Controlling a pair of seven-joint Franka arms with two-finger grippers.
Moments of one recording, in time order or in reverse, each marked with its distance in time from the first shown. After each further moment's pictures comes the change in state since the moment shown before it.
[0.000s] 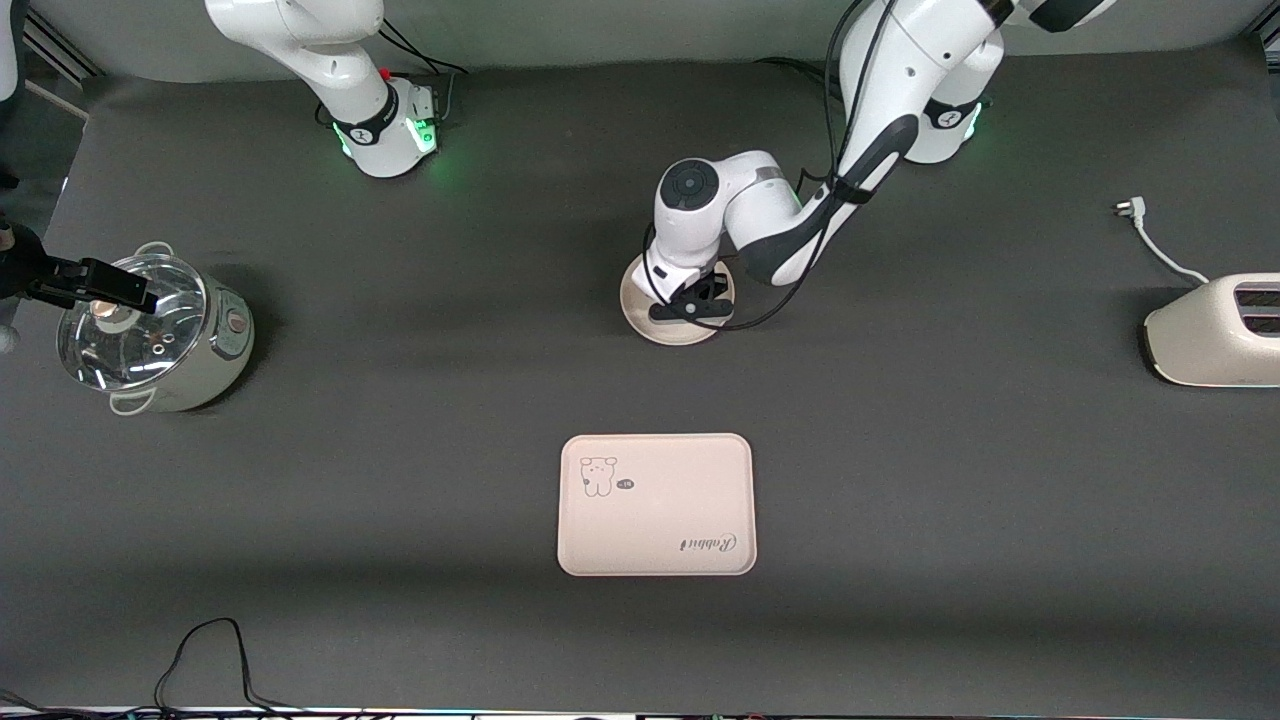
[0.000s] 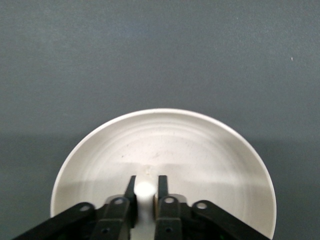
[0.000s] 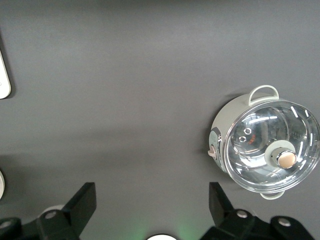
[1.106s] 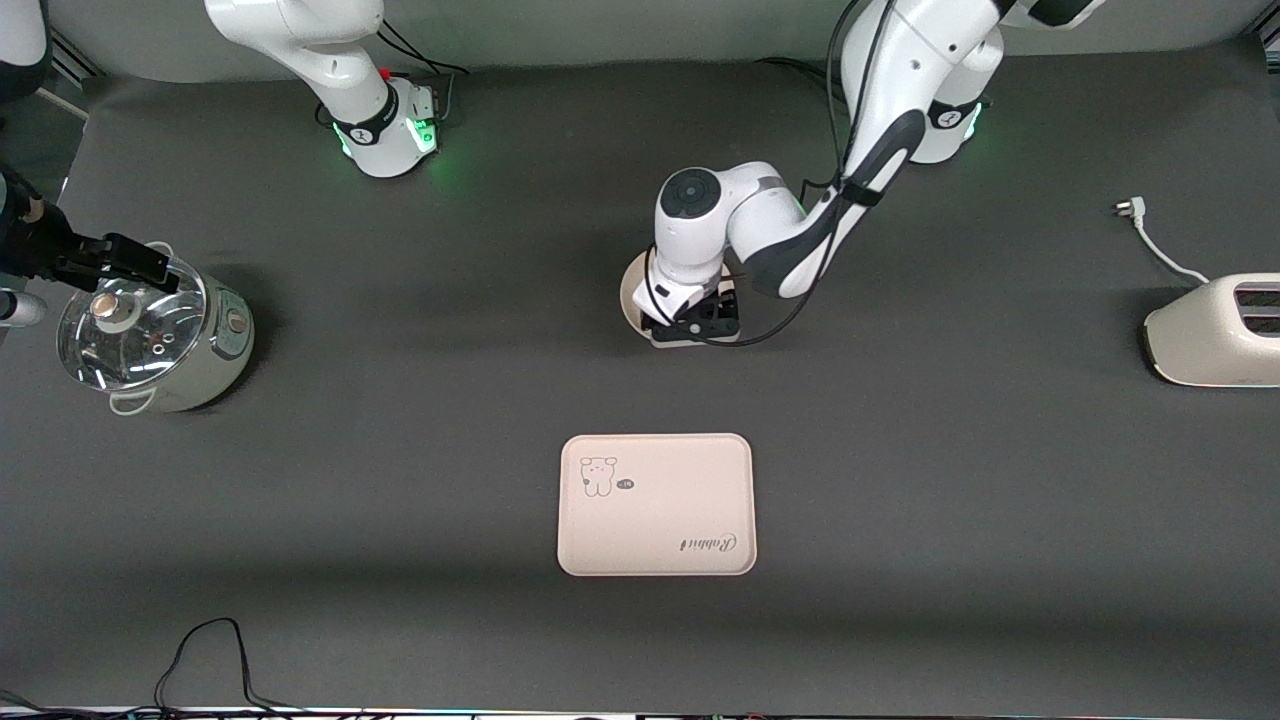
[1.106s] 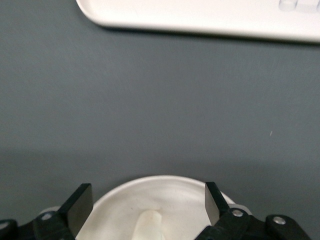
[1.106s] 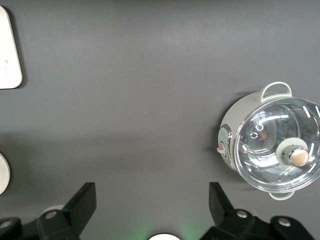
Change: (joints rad) left arm -0.034 -0.080 0.112 0.061 -0.040 -0.016 0.069; right arm 0.036 -0.108 0.003 -0.133 0.010 0.051 0.000
